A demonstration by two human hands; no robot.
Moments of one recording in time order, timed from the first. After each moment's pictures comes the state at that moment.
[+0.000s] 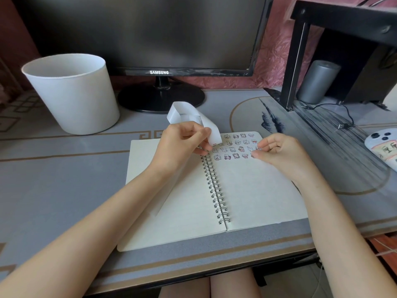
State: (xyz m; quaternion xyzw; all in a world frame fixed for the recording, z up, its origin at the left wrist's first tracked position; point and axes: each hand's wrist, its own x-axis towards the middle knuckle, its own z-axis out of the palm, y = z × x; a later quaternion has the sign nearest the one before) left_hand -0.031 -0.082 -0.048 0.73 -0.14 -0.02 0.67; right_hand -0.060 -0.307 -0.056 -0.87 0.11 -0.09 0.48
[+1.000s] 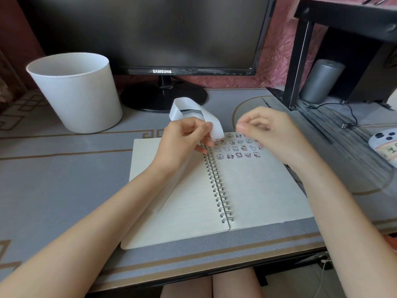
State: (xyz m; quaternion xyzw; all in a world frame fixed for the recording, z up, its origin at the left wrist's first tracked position) left_hand -0.033 -0.081 -0.044 0.73 -0.15 0.01 0.67; right_hand -0.054 -0.273 -0.016 -0.87 -0.05 -0.11 0.47
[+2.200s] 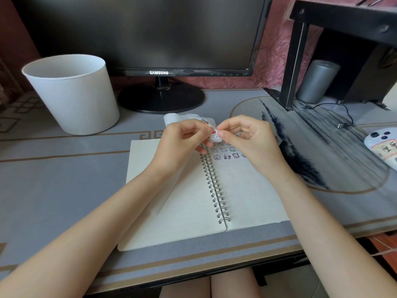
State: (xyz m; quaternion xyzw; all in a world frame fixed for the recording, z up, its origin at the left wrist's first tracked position) left_hand -0.030 -0.082 -0.048 0.71 -0.20 0.01 0.67; right_hand -0.049 -0.249 -0.042 -0.81 -0.13 -0.16 0.56
